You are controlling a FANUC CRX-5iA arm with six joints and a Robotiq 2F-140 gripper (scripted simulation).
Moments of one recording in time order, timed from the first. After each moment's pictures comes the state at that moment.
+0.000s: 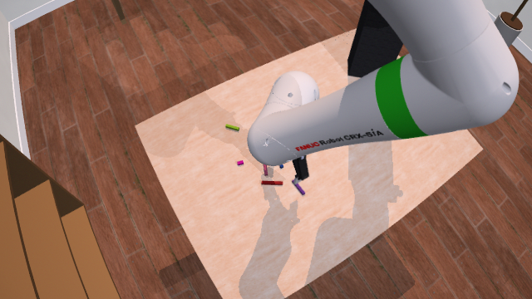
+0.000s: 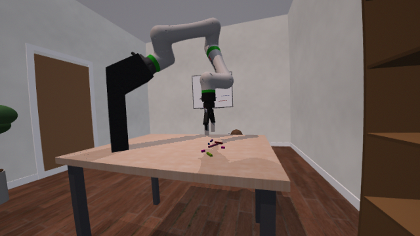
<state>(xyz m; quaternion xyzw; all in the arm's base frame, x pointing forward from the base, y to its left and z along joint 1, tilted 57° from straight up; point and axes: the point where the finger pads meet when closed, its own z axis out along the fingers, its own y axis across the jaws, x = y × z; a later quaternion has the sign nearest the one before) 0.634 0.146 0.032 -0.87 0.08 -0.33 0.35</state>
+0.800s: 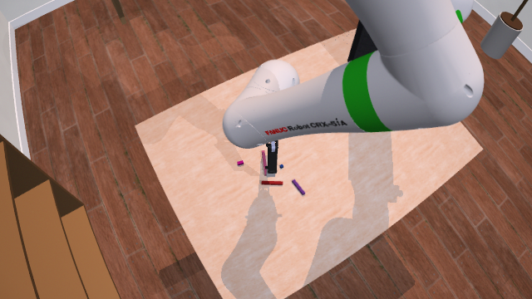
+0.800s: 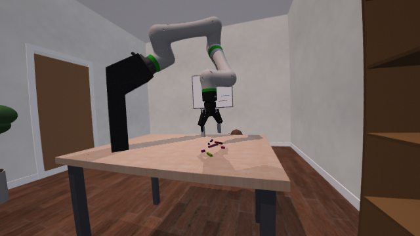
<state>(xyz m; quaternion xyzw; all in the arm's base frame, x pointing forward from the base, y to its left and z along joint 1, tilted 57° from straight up) 0.659 0.099 0.011 -0.82 0.29 -0.24 0.42</state>
